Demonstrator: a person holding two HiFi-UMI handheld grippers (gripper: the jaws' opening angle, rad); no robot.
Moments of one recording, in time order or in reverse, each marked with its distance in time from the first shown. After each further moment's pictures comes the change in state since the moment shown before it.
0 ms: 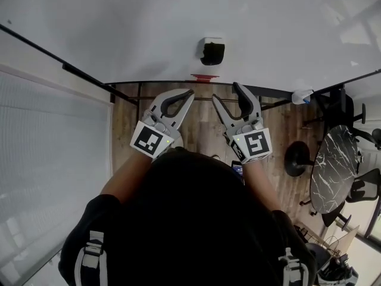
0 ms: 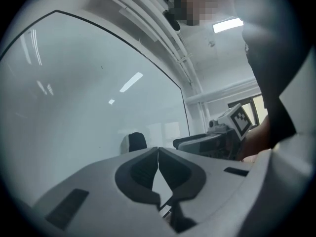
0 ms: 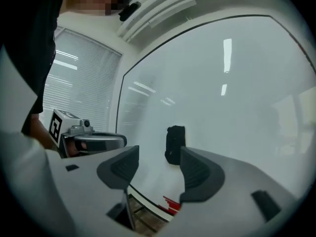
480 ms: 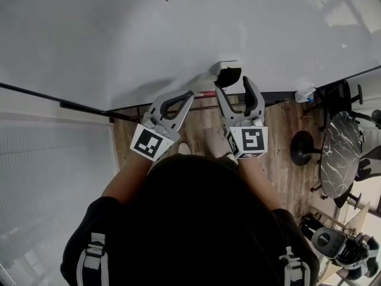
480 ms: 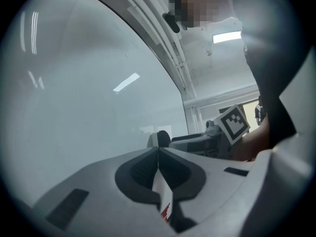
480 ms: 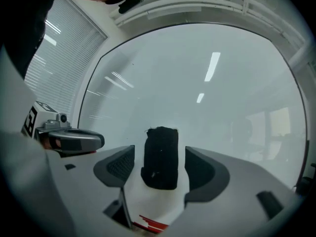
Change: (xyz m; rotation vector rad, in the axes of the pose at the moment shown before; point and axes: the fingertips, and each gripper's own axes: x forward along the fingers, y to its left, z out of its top) left arm 0.018 0.096 -0.013 -0.013 -0.030 -0.134; right arm 0.091 -0.039 0.005 -0.043 0.018 -0.354
